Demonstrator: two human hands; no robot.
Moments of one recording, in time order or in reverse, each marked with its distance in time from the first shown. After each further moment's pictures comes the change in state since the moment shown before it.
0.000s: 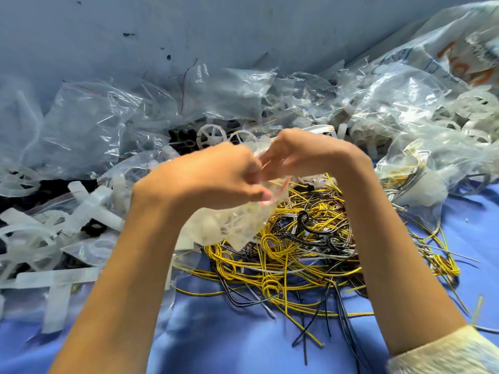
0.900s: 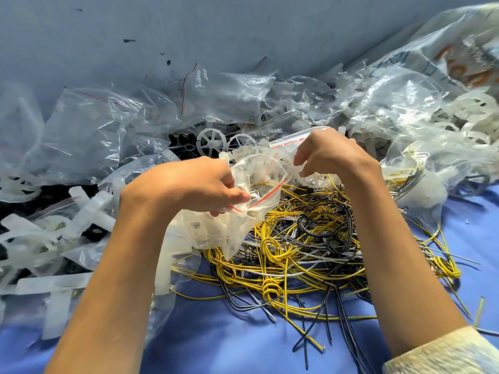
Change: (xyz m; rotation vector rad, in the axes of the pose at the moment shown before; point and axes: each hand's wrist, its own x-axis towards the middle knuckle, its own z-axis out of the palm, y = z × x) left_hand 0.000 -0.021 0.003 -0.009 -0.167 -0.209; right_hand -0.001 0.043 0.003 -0.113 0.283 0.543
